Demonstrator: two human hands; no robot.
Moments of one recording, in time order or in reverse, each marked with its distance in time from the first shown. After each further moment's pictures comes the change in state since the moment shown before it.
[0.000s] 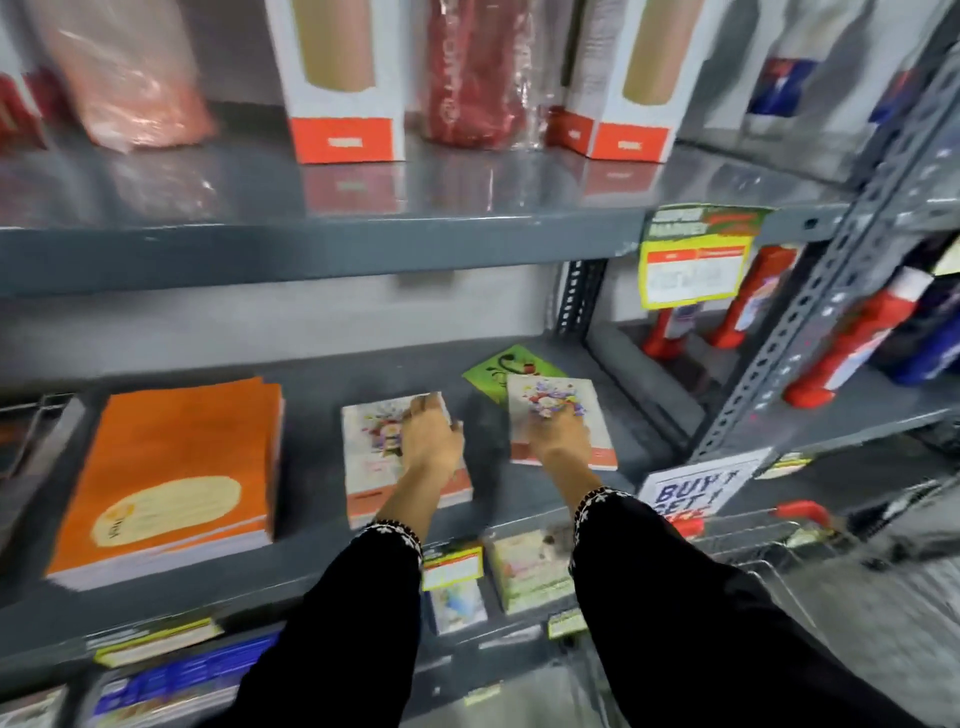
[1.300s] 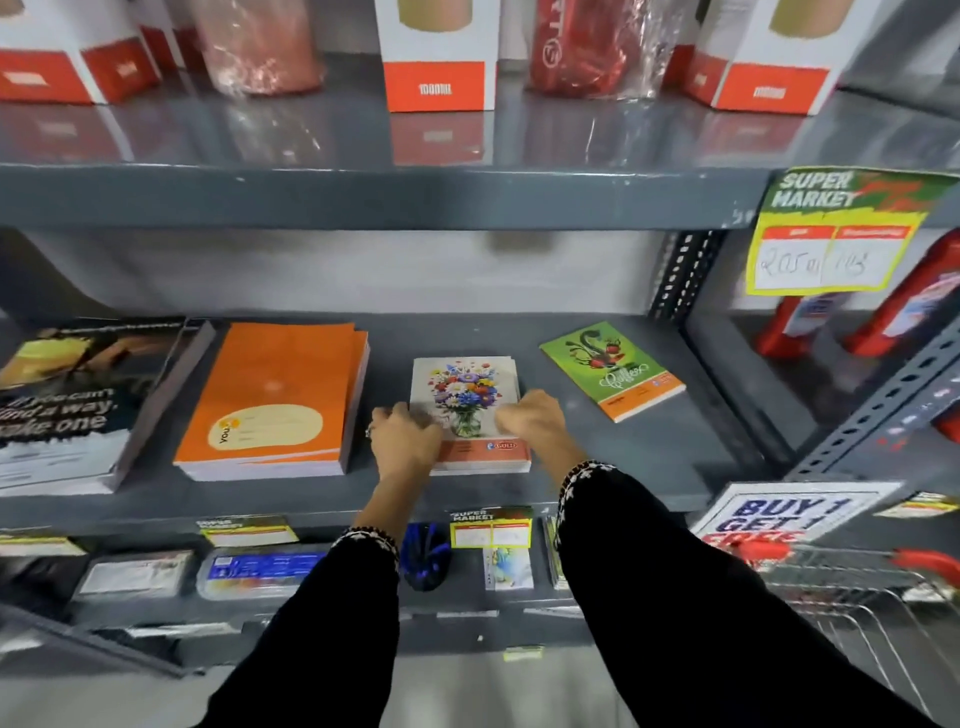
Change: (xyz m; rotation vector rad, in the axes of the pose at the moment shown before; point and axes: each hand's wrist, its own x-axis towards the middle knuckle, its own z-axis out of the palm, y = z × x) left_hand -0.037 -0.086 -0.032 -0.082 0.181 -0.428; right_hand -0.039 -0.062 0.061 -0.019 -0.416 -0.099
